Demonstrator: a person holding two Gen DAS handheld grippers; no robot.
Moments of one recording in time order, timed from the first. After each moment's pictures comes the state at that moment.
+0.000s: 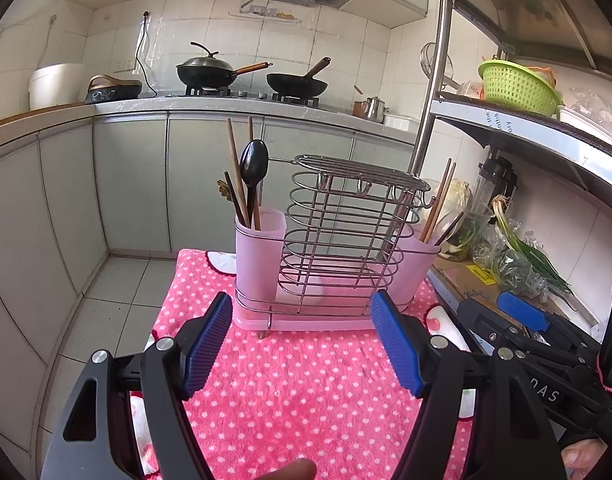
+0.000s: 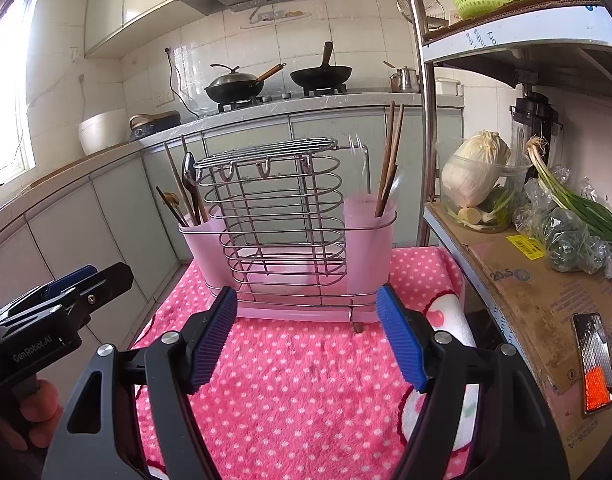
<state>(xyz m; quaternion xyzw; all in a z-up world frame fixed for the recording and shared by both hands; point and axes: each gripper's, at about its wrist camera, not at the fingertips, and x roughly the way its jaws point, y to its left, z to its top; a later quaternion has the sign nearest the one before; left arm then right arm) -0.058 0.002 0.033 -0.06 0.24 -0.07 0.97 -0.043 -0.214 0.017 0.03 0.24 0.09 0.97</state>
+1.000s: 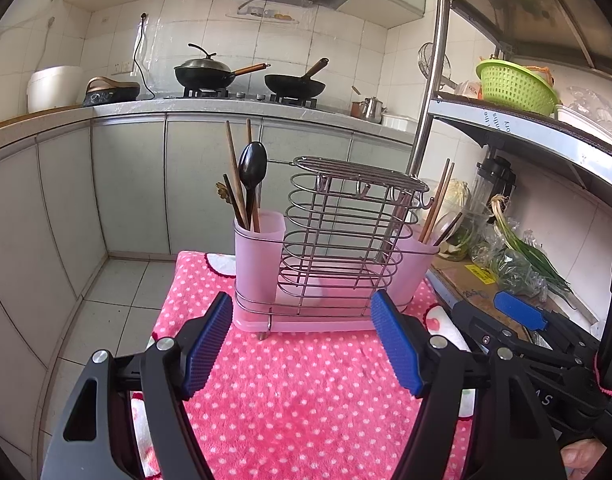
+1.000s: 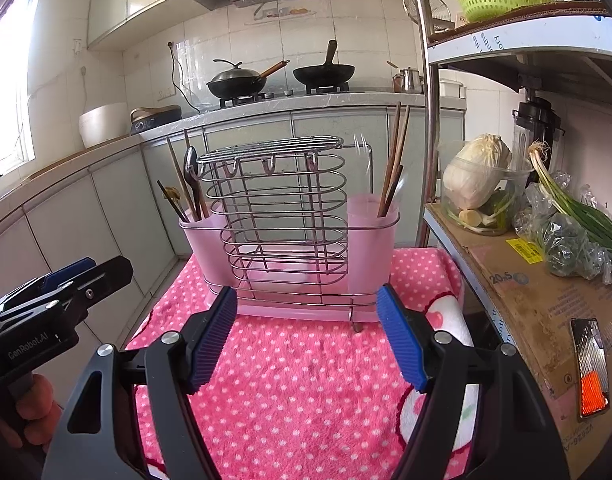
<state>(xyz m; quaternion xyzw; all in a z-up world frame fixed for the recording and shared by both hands) -0.059 0.003 0.034 -0.06 0.24 -0.08 0.97 -0.040 -0.210 0.017 0.02 0.25 0.09 0.96</state>
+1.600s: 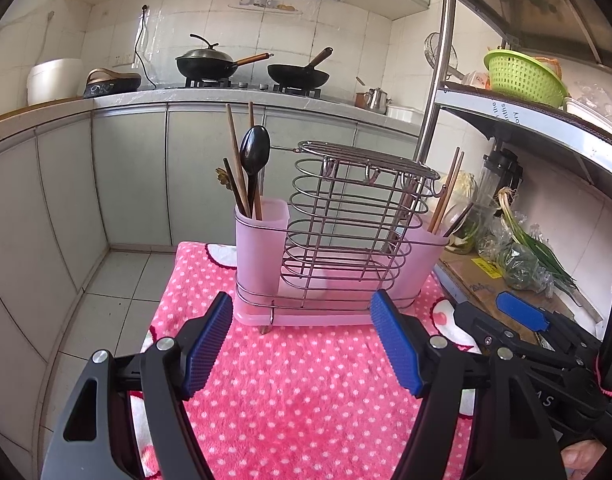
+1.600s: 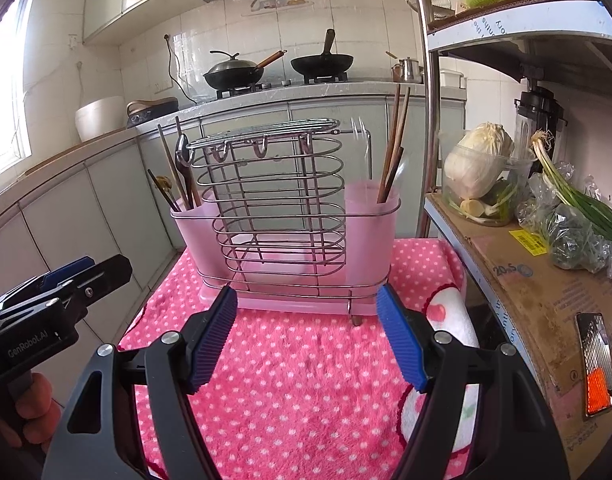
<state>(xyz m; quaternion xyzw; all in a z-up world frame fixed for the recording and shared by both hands) -0.045 0.001 0.022 -0.06 0.26 -0.07 0.96 -0.027 -0.212 0.005 0.02 0.26 0.09 0.96</state>
